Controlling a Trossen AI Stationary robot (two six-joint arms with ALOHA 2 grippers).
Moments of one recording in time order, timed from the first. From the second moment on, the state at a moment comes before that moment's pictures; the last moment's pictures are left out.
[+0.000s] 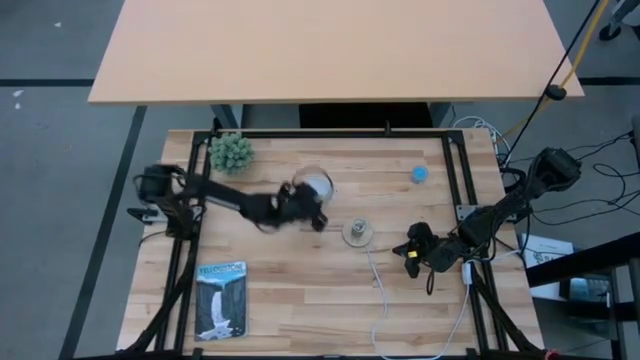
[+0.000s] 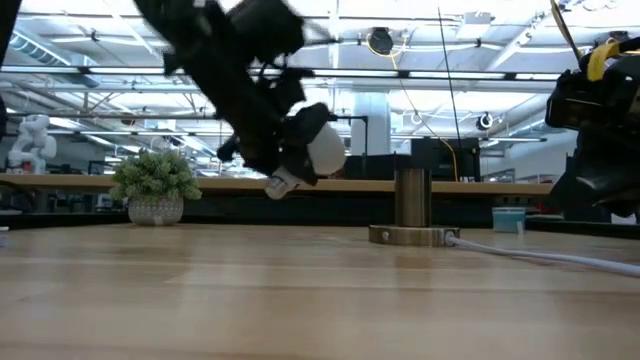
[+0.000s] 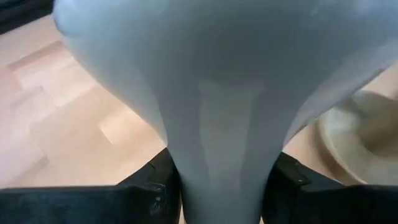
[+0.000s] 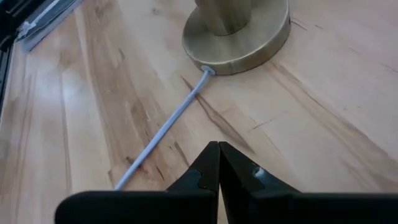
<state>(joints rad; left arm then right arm) 0.01 1.72 0.91 0.04 -0.48 -0.57 0.62 1.13 0.23 0.10 0.55 1.11</state>
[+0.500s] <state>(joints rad) 0.12 1.78 0.79 0.86 0.11 -0.06 0.56 1.13 0.23 0.11 0.73 0.90</state>
